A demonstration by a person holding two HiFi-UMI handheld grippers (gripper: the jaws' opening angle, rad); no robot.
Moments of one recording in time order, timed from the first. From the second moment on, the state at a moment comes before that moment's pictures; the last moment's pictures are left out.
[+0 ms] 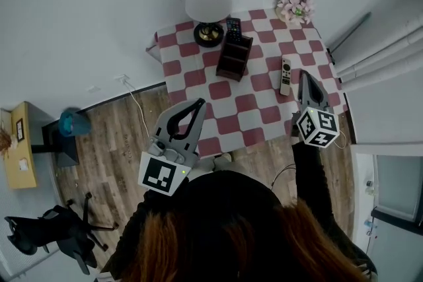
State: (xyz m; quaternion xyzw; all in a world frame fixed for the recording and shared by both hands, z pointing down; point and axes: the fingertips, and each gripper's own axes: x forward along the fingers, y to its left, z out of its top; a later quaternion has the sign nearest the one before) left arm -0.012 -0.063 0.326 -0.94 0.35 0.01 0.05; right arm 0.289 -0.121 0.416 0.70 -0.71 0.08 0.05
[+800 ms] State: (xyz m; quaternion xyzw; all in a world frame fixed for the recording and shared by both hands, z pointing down) left arm -0.026 -0.065 0.327 -0.92 0.39 0.00 0.04; right arm 0.348 -0.234 0.612 0.68 -0.64 0.27 0.23
